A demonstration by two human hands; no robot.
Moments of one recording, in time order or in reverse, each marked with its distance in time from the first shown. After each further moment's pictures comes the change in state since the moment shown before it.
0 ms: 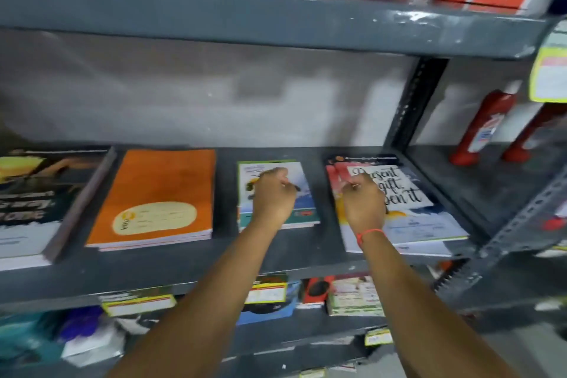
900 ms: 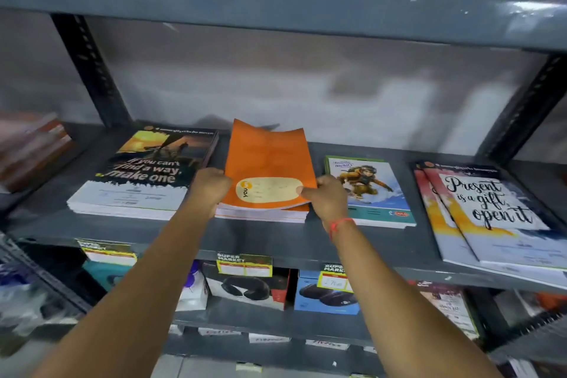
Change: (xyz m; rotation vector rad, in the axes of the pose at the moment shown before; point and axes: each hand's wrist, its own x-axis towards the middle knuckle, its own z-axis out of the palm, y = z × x) left_hand -0.005 -0.129 -0.230 -0.102 0.224 -0.473; right_hand -0.122 -0.127 0.120 0.333 -0.628 -0.005
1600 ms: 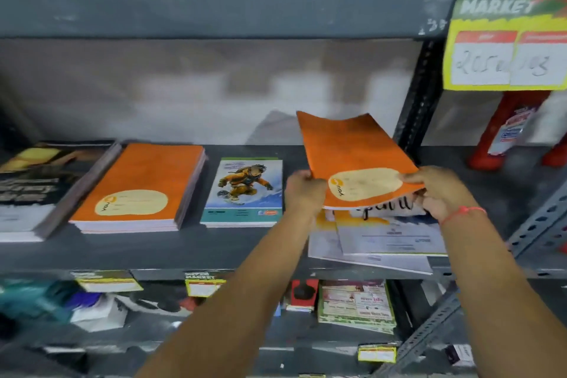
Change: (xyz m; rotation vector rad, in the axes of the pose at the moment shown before) left_hand -0.161 0.121 0.337 -0.281 -0.273 0.043; right_hand 0.051 0.095 -0.380 0.390 0.150 0.276
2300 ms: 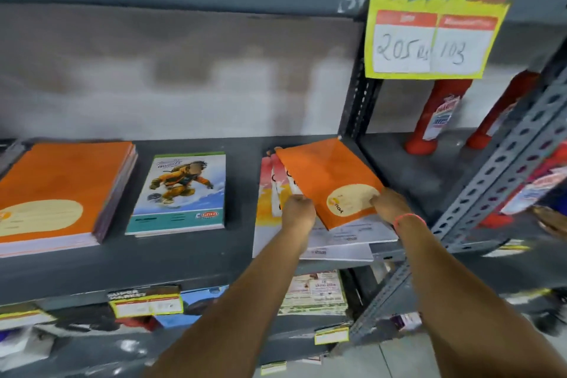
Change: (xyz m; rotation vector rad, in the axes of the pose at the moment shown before) left_hand 0.014 -0.059 0.089 -0.010 -0.150 -0.217; right_hand 0.065 0.066 -0.055 -0.969 0.270 0.071
